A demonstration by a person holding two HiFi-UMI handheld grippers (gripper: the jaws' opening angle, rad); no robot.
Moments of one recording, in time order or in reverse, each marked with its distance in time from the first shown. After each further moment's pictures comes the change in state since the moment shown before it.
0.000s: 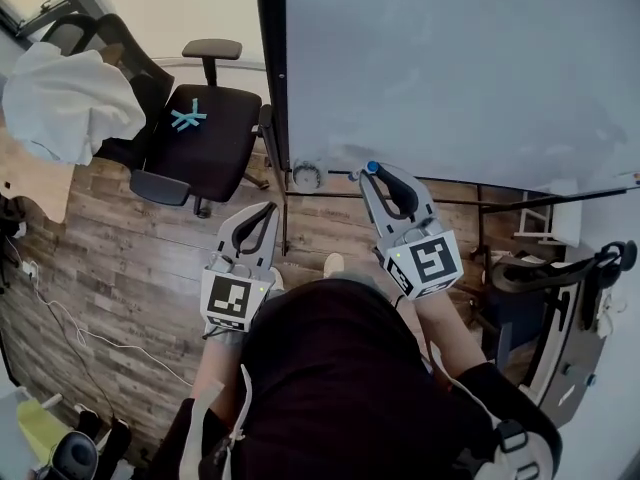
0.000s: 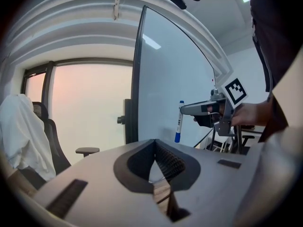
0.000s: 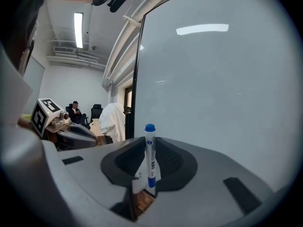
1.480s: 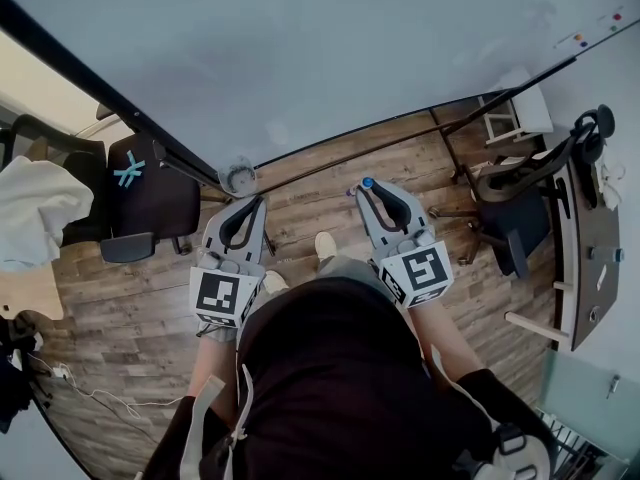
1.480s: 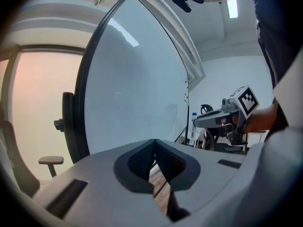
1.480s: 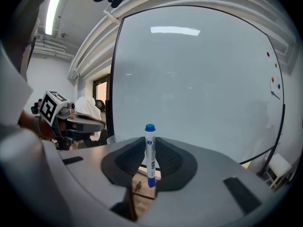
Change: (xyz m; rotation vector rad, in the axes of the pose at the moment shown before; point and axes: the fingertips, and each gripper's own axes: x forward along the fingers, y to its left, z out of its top) left arm 0.054 -0.083 0.004 0.054 0.041 -0.361; right arm -0.133 -0.032 -0.068 0.143 0.102 -0.393
